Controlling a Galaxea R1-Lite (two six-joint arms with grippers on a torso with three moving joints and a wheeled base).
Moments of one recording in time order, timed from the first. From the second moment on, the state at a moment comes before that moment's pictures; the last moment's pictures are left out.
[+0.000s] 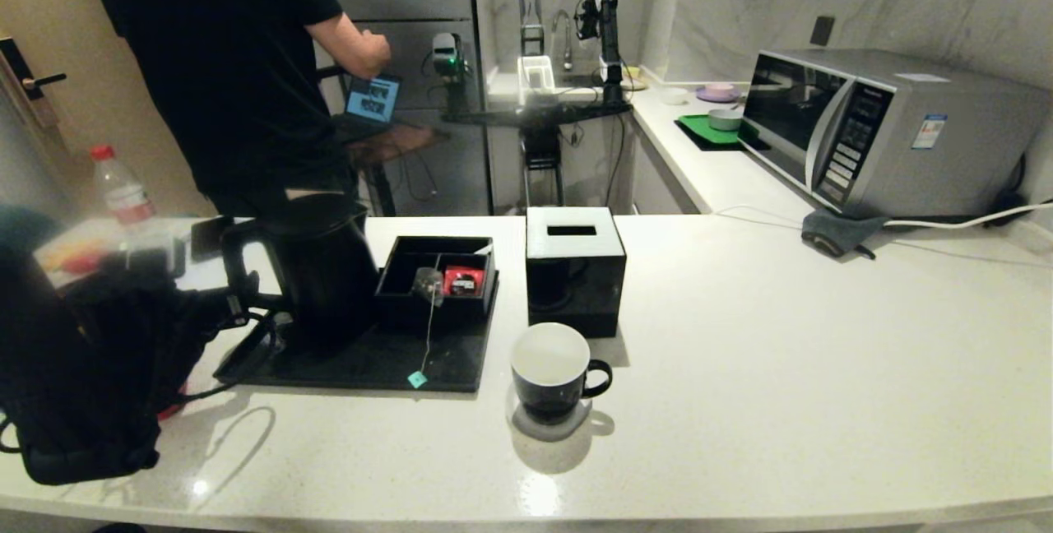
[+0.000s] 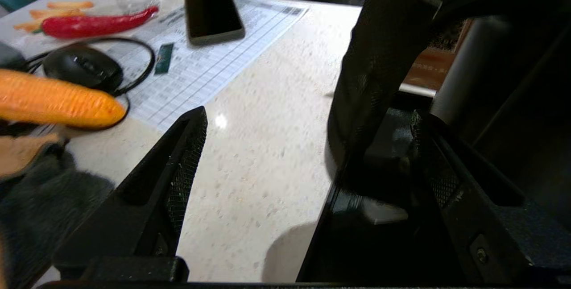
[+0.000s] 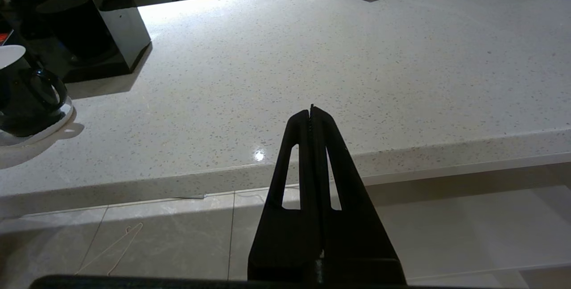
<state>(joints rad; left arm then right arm) 0.22 2.14 -0.53 -1.52 0.15 0.00 0.00 0.00 0.00 -0.01 -0.07 0.11</state>
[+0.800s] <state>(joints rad) 0.21 2.25 -0.67 -1.52 0.15 0.00 0.00 0.00 0.00 -0.01 -0.07 0.11</state>
